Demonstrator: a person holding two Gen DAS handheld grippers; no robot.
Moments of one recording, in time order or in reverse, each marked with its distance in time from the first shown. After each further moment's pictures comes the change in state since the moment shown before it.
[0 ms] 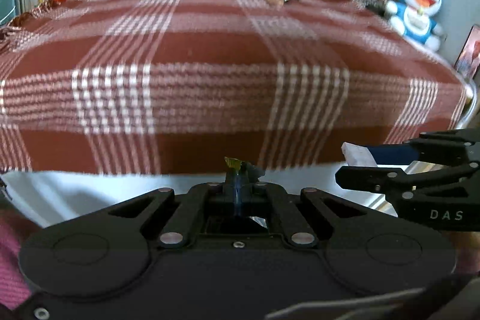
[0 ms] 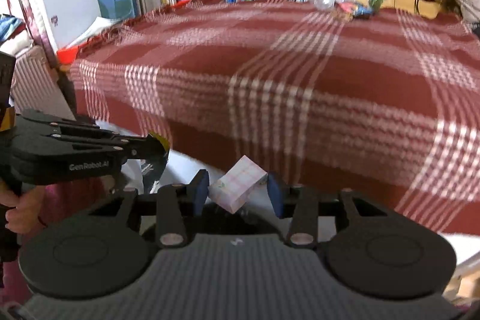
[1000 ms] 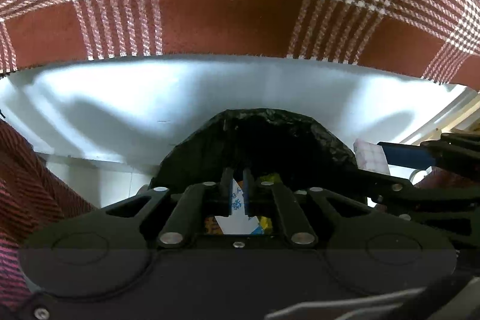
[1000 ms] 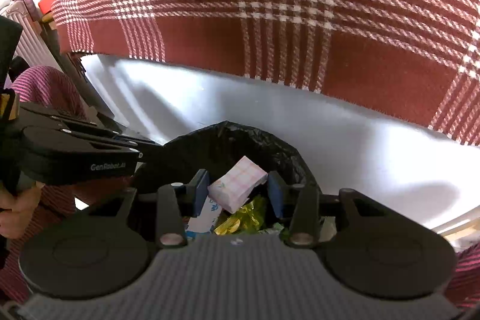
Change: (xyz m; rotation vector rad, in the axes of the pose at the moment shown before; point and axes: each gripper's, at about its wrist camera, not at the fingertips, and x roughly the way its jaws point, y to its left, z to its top) left arm 0.070 0.008 -0.059 -0.078 0.291 0.074; right arm 0.048 0.015 -0.061 0.051 0.211 -0.025
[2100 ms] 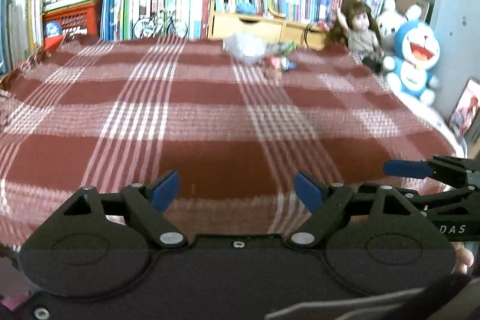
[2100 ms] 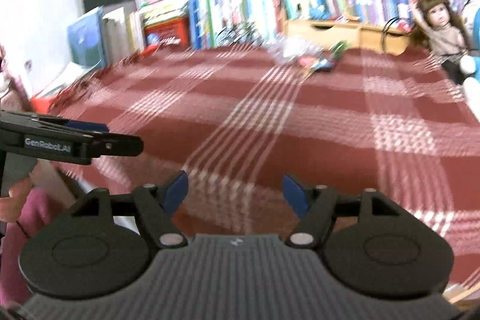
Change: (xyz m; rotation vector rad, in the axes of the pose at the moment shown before) left arm -0.129 -0.001 0.152 0.072 -0.434 -0.135; right arm -0.098 -0.049 0.116 0.008 -0.371 -0.084
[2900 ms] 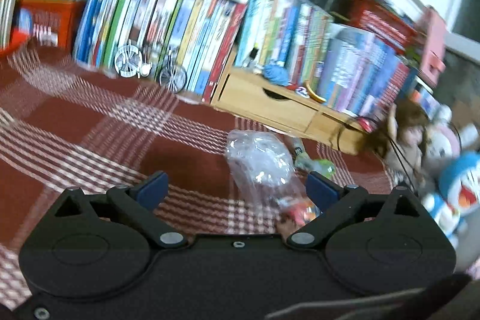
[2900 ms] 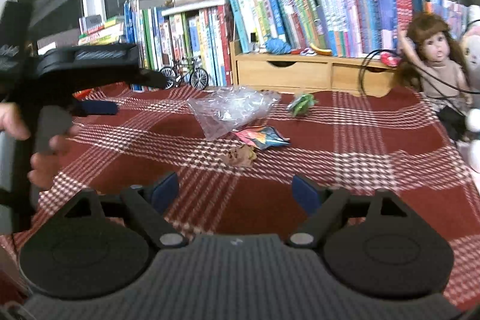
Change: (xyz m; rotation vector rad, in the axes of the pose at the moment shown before) left arm 0.226 0.040 0.191 -0.318 -0.104 -0.041; right arm 0.130 -0.073 0.110 0.013 -0.059 -0.118
